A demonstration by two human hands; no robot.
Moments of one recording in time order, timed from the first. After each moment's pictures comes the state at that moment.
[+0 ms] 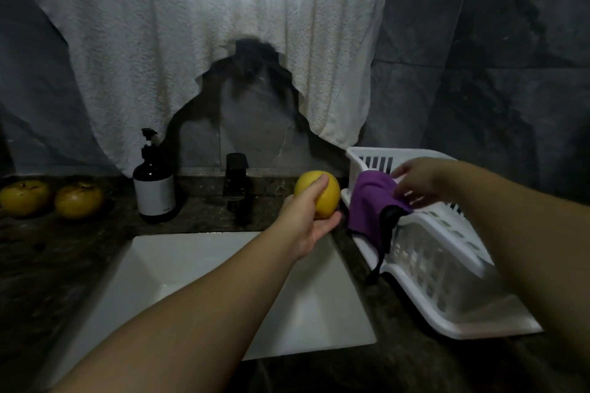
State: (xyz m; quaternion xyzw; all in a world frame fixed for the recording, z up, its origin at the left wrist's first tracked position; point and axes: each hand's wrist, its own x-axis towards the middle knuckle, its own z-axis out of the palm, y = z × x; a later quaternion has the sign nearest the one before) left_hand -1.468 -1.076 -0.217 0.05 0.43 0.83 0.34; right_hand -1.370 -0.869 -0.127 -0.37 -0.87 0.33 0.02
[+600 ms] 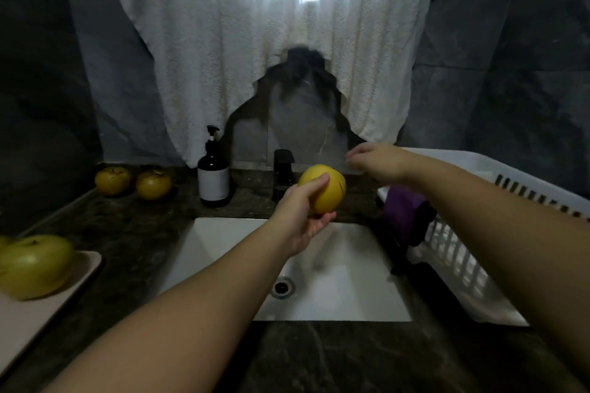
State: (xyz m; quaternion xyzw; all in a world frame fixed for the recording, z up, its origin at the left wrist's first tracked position) left_hand -1.463 -1.175 -0.212 0.06 0.48 0.82 0.30; right_hand -1.412 -1.012 -0.118 -0.15 -0.93 0.32 0.08
